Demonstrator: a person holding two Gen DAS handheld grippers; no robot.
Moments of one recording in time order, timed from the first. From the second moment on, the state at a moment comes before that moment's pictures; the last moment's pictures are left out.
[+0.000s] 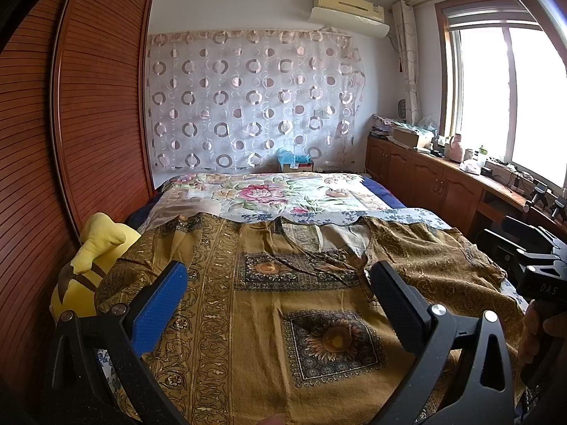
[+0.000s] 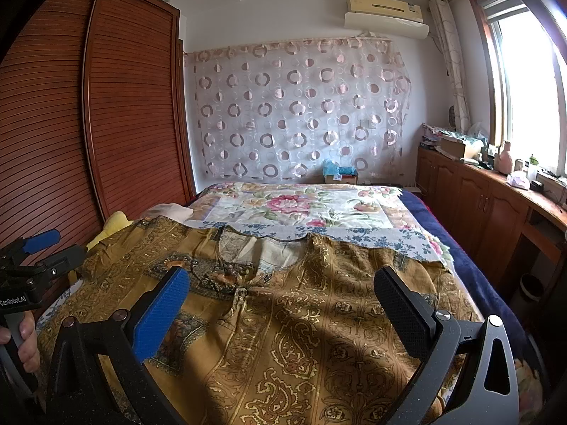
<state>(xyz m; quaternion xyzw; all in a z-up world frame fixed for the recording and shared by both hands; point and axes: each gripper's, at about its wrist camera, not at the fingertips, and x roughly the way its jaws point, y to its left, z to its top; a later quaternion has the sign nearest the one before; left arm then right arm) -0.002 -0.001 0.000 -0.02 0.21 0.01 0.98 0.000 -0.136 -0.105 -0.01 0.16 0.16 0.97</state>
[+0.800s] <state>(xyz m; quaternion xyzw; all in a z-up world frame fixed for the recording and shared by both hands) 0.010 0.053 -0.032 -0.02 0.27 0.04 0.96 0.023 -0.123 -0.121 -0.02 0.21 0.20 0.96</state>
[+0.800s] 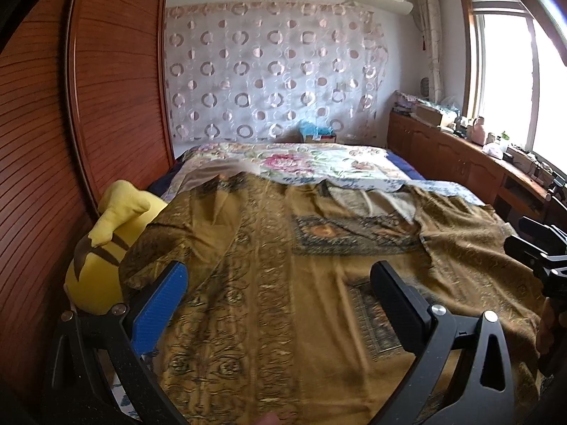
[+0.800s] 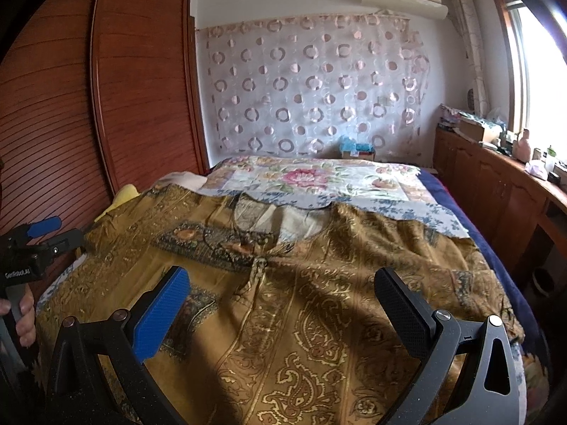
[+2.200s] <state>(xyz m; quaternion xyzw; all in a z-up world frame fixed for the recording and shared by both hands) 0.070 0.191 -0.090 -0.08 0.39 0.02 0.92 0.067 -0.107 -0.113 -0.09 0.26 0.31 0.91</state>
